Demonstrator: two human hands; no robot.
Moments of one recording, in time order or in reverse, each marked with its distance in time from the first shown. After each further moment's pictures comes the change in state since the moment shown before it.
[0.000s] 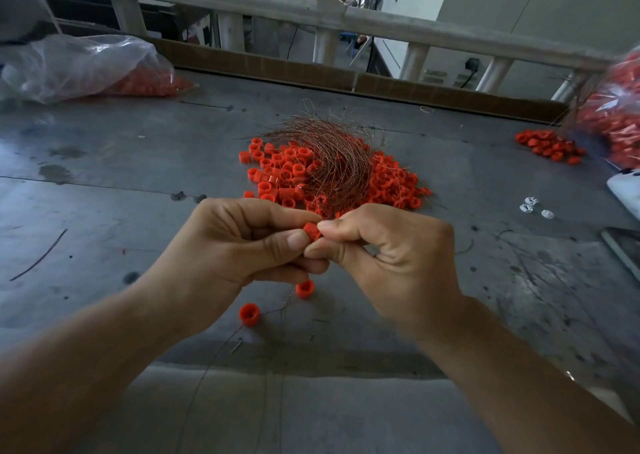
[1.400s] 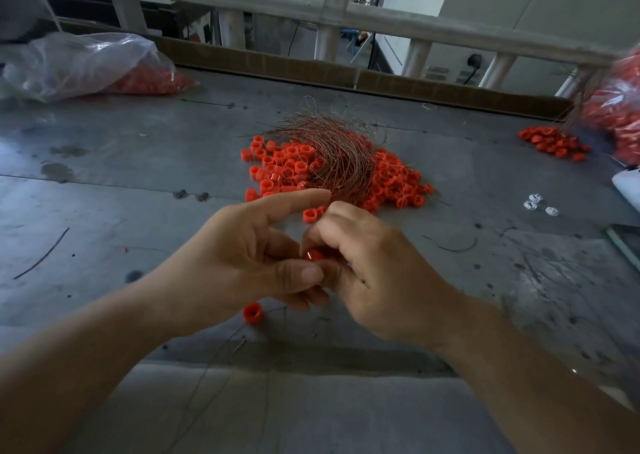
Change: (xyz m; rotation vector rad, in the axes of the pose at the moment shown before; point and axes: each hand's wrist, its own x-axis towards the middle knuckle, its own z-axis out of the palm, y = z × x) left_hand -0.002 0.001 -0.005 0.200 -0.151 -0.068; right_hand 0.005 -0.008 -0.003 -0.061 -0.531 0.179
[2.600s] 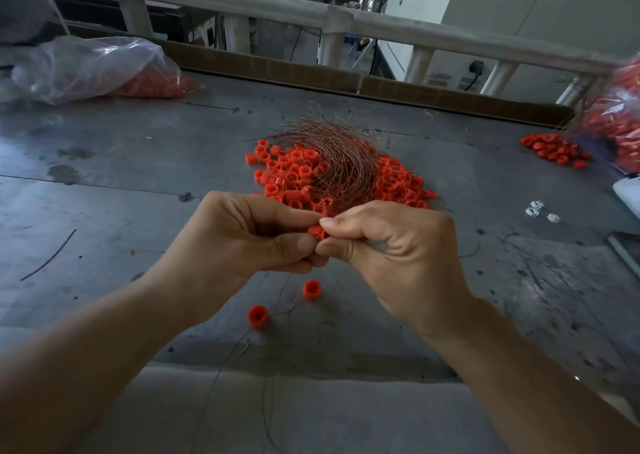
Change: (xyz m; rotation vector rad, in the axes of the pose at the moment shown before) left_hand 0.007 0.002 -0.001 -0.078 0.206 0.080; right_hand 0.003 0.011 0.003 0.125 0.451 -0.088
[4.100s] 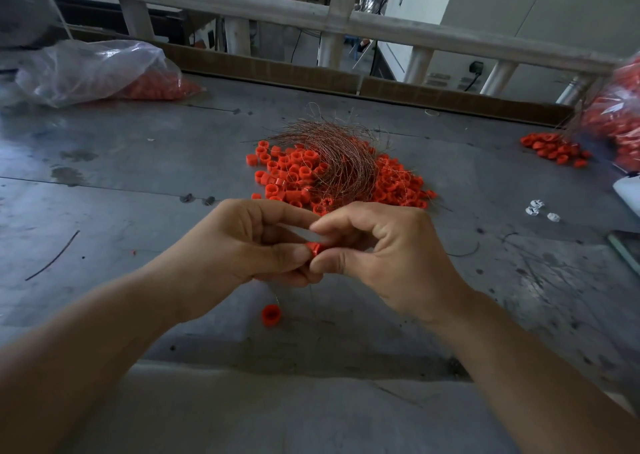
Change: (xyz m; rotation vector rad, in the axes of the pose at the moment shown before) left_hand 0.003 0.000 -0.004 -0.010 -0.080 -0.190; right_hand 0.003 0.003 -0.003 0.127 -0.216 0.246
